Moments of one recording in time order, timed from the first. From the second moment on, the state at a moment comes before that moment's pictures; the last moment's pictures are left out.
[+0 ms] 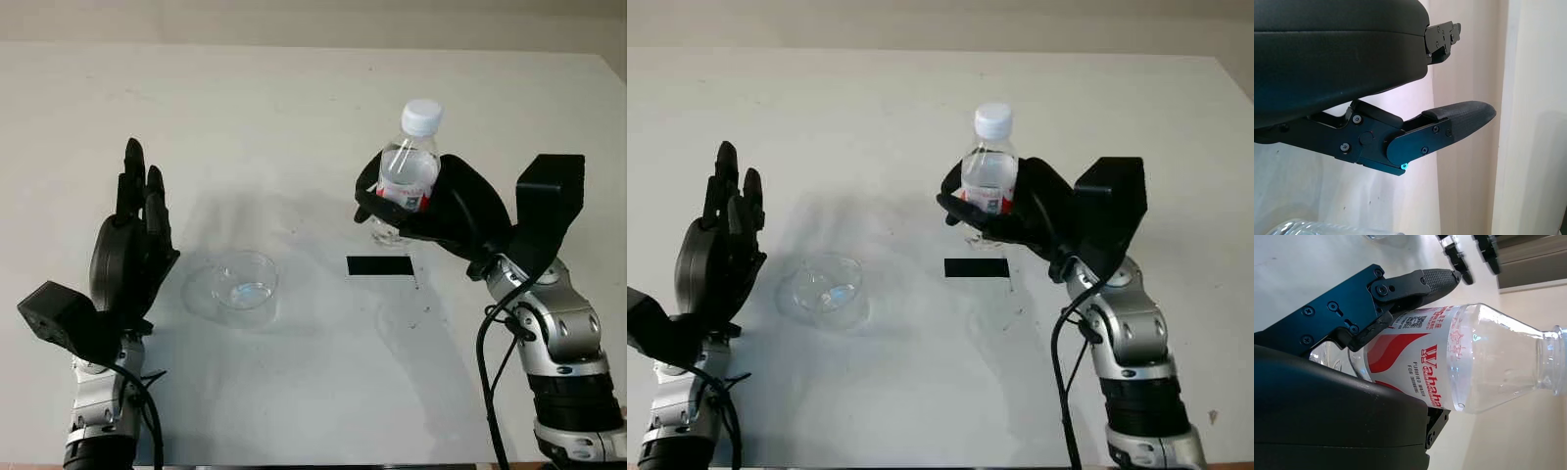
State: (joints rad) left arm -0.18 0.21 0.25 0.20 -0.26 -0.34 -0.29; right arm -0.39 -0.35 0.00 -0.11 0.25 0.47 0.34
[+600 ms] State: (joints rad) left arm -0.18 0.23 0.26 0.18 -0.27 -0.32 -0.30; right arm -0.39 -0.27 -0.01 -0.01 0.20 0.44 0.29
